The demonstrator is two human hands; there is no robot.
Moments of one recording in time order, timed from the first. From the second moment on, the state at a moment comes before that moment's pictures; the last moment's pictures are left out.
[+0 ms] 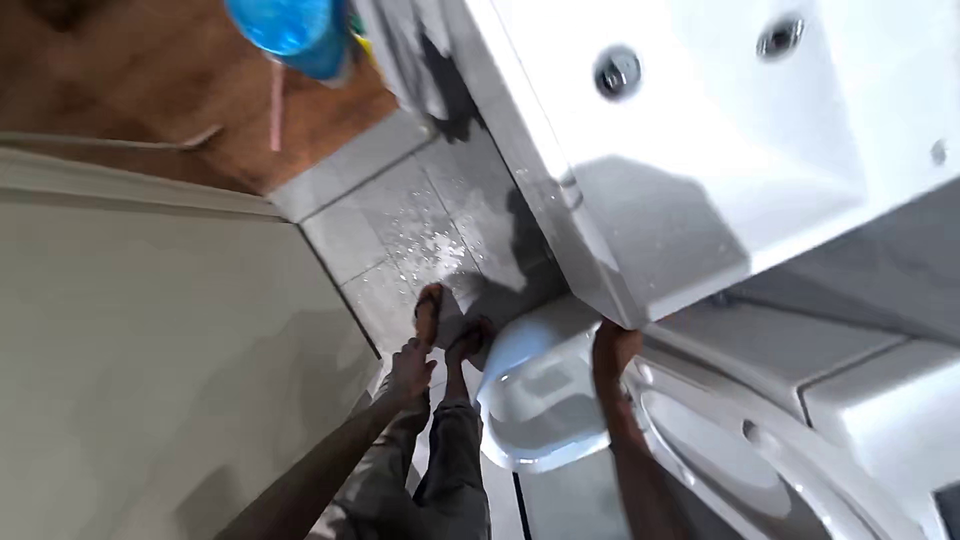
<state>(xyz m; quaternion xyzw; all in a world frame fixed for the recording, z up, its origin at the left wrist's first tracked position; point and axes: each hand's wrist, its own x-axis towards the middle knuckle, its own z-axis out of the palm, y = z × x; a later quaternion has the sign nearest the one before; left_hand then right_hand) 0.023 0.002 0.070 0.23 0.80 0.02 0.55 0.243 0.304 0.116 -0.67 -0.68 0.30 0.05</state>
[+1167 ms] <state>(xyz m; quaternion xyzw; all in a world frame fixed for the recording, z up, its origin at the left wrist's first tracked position) -0.741 -0.140 0.325 -0.04 0.91 -0.26 0.31 -0.264 0.160 0.143 -0.47 -0.63 0.52 -0.32</state>
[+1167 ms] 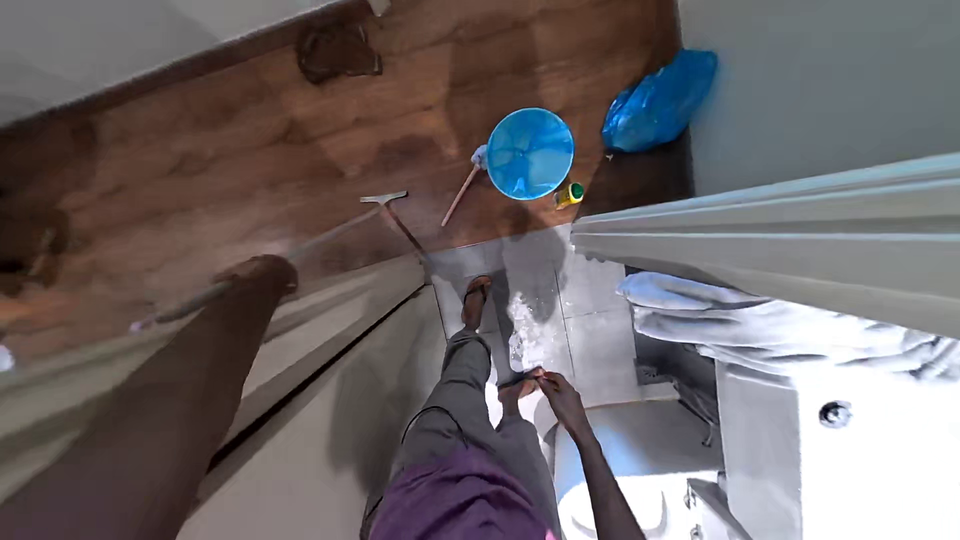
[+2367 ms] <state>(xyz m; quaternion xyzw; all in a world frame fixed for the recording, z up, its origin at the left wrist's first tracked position) -0.171 0.077 0.250 0.10 0.61 0.19 0.77 0.177 -0.007 0.224 -0.69 -0.48 0.50 -0.22</state>
